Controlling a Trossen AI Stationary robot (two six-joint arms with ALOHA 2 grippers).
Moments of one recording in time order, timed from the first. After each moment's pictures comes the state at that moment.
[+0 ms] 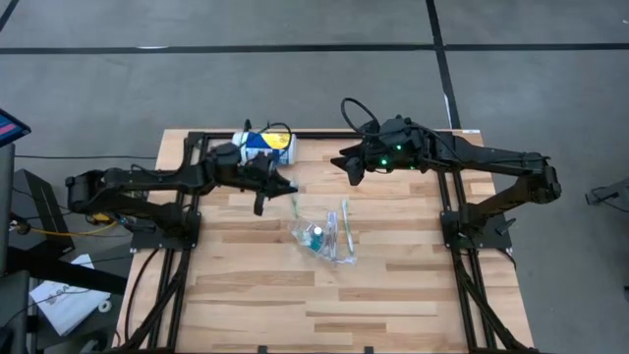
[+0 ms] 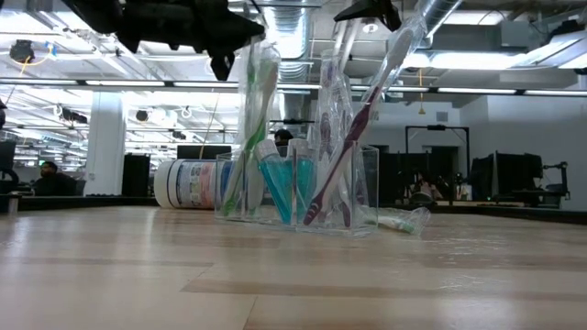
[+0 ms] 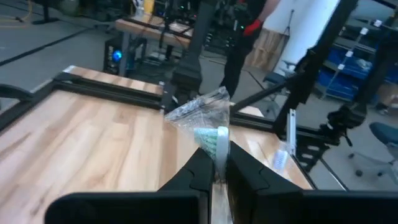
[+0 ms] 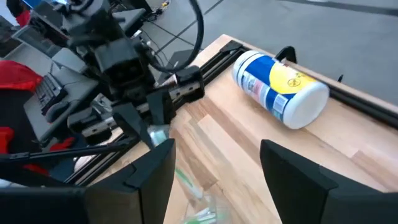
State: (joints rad) left arm 0.29 1.15 0.66 0.36 0.39 -0.21; right arm -0.13 1.36 1.42 -0.52 0.15 0.59
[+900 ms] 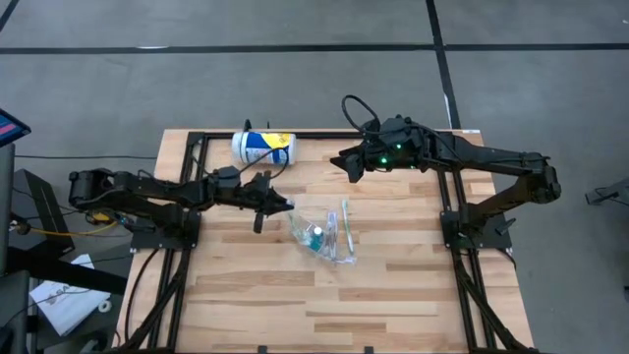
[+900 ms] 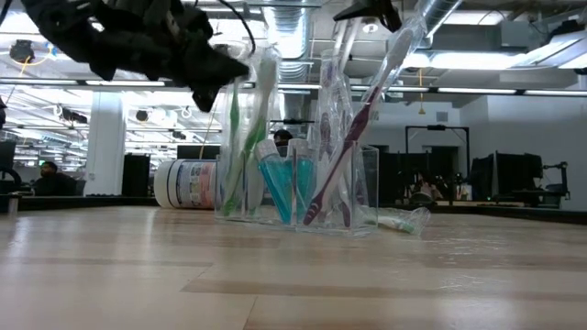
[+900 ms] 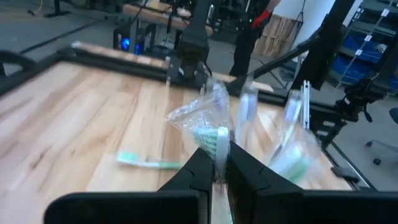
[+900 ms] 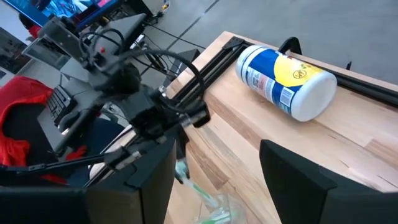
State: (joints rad) left arm 0.17 1.17 0.43 0.58 0.24 -0.19; right arm -0.13 1.36 1.42 -0.51 0.13 0.67
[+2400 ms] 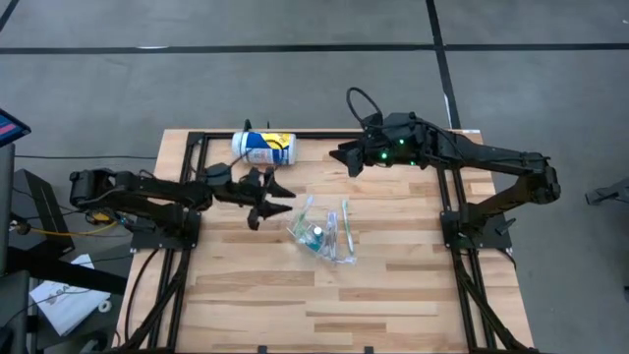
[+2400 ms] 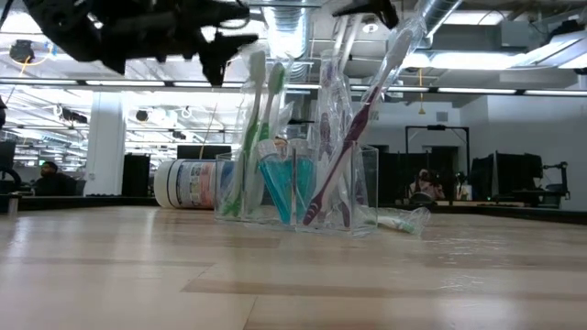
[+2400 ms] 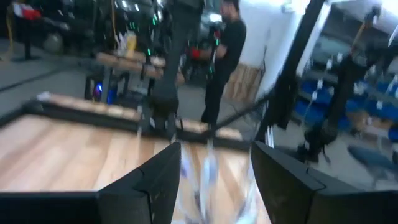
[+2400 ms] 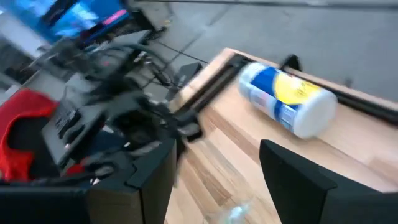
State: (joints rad) left arm 0.19 1.19 0.43 0.83 0.33 -0.28; right arm -0.16 1.36 1.44 -0.47 0.13 0.65
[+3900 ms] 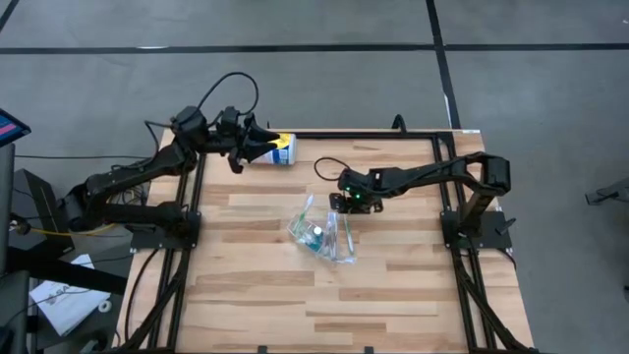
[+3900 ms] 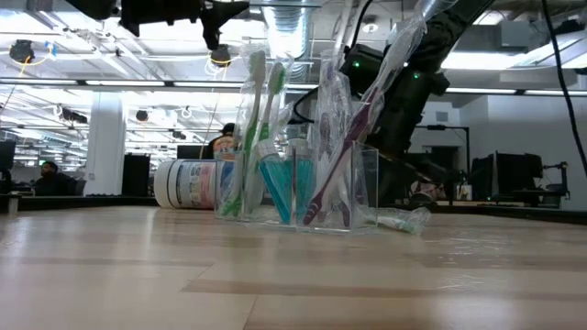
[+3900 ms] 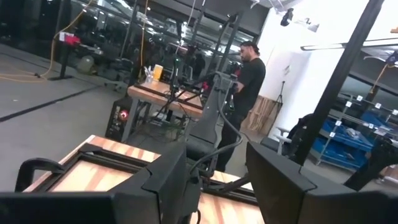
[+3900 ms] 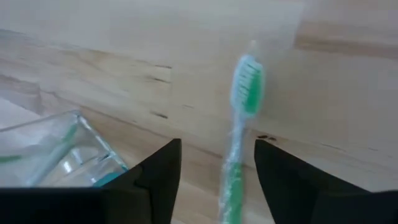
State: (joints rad) left arm 0.62 1.05 0.79 0.43 0.65 -0.43; right arm -0.19 1.74 0.96 -0.34 -0.13 1.26
